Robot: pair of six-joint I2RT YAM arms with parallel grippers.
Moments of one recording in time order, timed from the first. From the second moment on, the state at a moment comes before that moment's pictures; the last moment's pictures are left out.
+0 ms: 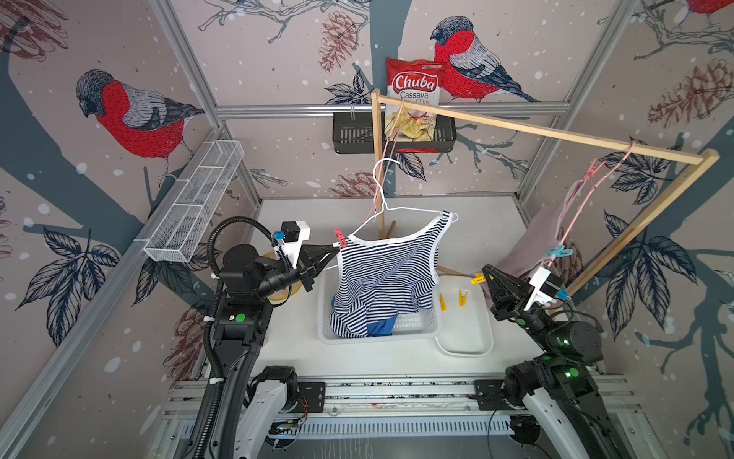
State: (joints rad) left arm -0.04 0.75 0.87 -0.16 1.00 -0.08; right arm 0.31 0.22 0.37 0.25 -0.46 0.25
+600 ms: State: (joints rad) left arm -0.04 0.73 0.87 -0.15 1.01 -0.08; right arm 0.57 0.30 0.40 0.13 -0.33 0.13
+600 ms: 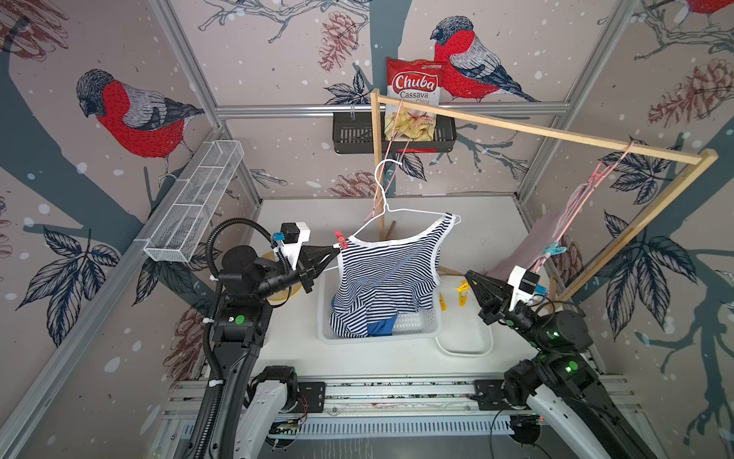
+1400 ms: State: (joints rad) left arm -0.04 0.65 0.83 -0.16 1.00 -0.10; right arm 0.91 0.36 0.19 0.09 0.41 0.21
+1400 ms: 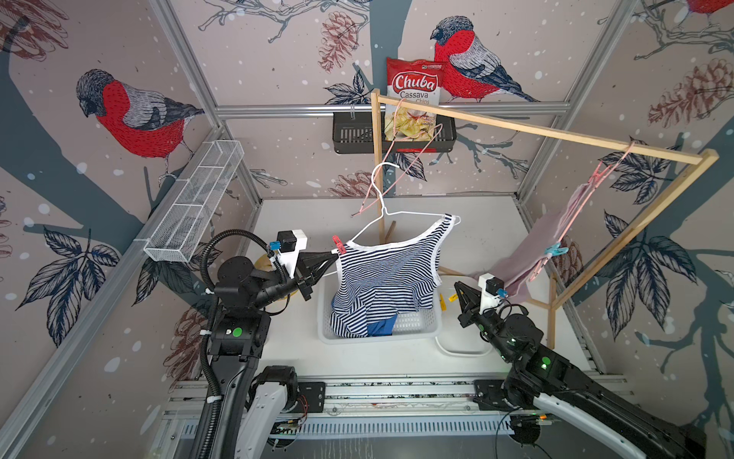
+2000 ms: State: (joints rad) left arm -0.04 0.62 0.79 -0.16 0.97 -0.12; right arm 0.82 0.49 0.10 0.09 0.53 0.43
